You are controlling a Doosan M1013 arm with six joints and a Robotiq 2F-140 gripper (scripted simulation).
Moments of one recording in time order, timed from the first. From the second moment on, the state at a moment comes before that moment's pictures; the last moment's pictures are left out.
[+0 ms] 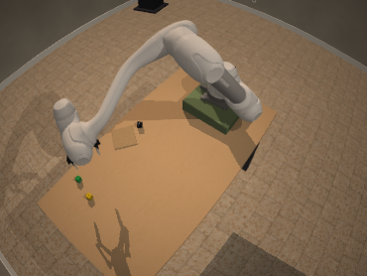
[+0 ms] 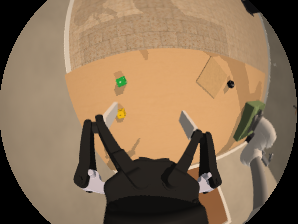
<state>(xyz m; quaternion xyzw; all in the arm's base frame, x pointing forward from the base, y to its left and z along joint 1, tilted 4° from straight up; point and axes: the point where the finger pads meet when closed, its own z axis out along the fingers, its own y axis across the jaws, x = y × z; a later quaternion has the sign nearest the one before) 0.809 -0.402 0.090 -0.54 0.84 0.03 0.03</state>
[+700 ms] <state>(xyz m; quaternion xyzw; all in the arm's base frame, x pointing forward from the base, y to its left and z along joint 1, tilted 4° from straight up) 0.564 -0.402 0.085 -0.35 0.93 0.03 0.02</state>
